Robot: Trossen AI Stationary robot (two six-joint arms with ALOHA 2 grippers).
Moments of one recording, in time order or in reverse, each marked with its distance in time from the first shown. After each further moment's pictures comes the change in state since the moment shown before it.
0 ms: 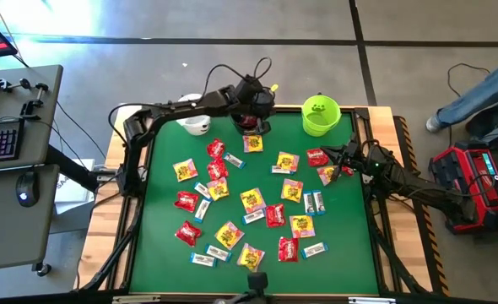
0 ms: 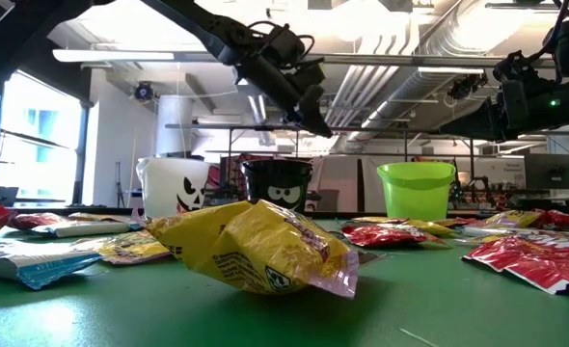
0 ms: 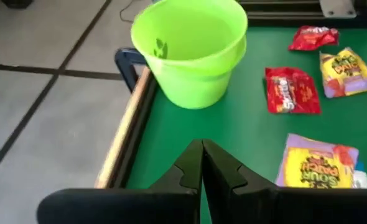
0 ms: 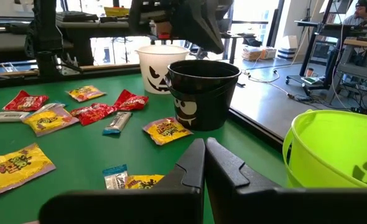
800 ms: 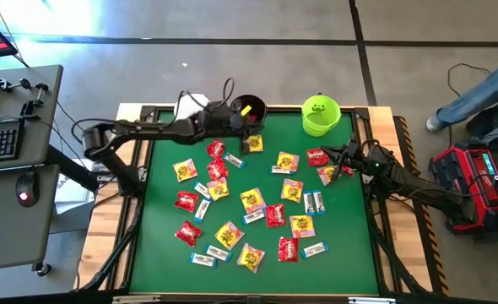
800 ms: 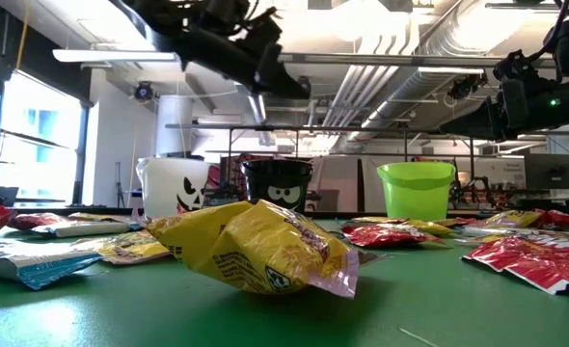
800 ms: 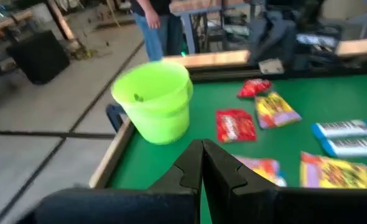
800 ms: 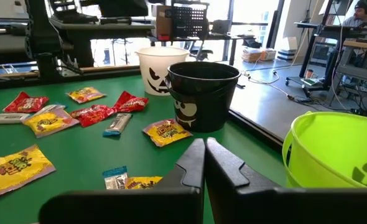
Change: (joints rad) left arm -0.132 -0.422 -0.624 0.501 -0.053 -0.044; right arm 0.000 -0.001 0.000 0.004 0.000 0.000
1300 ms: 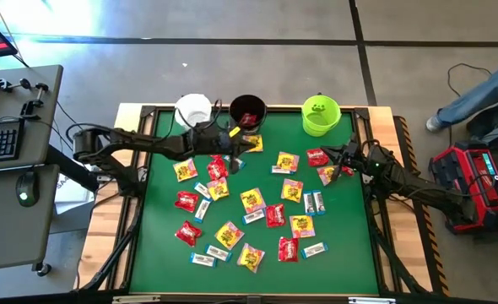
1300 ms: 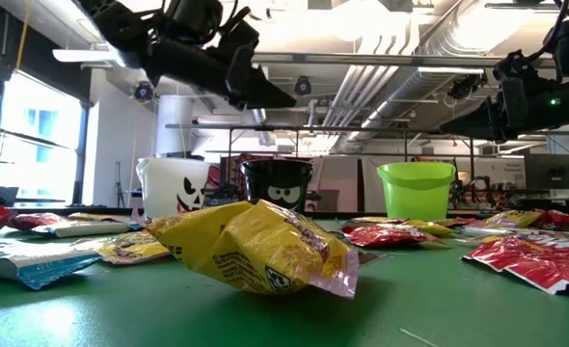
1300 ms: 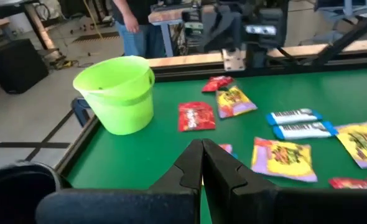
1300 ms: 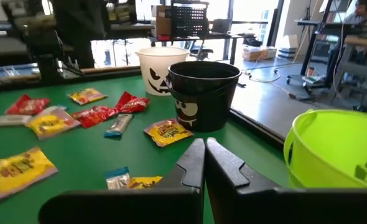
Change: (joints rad) left arm -0.091 -0.072 -0.267 0.251 0.000 -0.055; right arm 0.005 0.001 0.000 0.003 0.000 0.042
